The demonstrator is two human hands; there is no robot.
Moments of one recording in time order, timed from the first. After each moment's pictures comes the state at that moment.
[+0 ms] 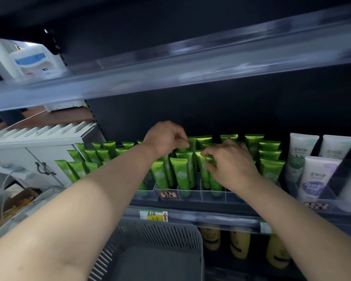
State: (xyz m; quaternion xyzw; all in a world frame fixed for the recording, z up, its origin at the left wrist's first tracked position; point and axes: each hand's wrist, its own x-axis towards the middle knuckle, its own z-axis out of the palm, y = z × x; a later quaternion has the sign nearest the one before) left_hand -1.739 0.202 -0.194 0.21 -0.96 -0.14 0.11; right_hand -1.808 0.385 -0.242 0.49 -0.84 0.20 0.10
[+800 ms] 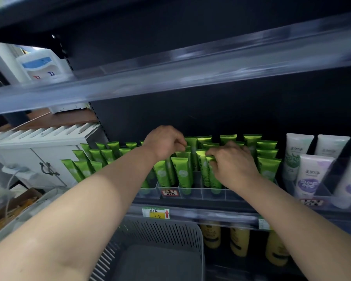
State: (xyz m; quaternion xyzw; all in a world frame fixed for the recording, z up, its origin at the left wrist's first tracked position) left_hand -1.723 0.210 -0.191 0.18 -0.98 -0.08 0.08; right_hand -1.804 0.393 -0.242 0.46 -0.87 0.17 0.10
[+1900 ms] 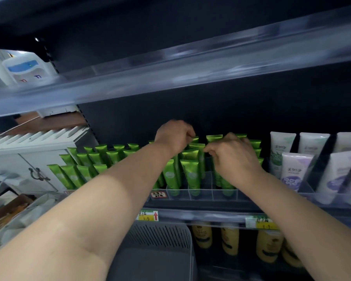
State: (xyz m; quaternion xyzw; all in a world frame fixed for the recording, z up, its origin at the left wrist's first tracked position) left_hand -1.780 0.243 -0.198 0.20 -0.97 -0.04 0.12; right_hand -1.829 0.418 -0.237 0.47 -0.84 0.21 0.14
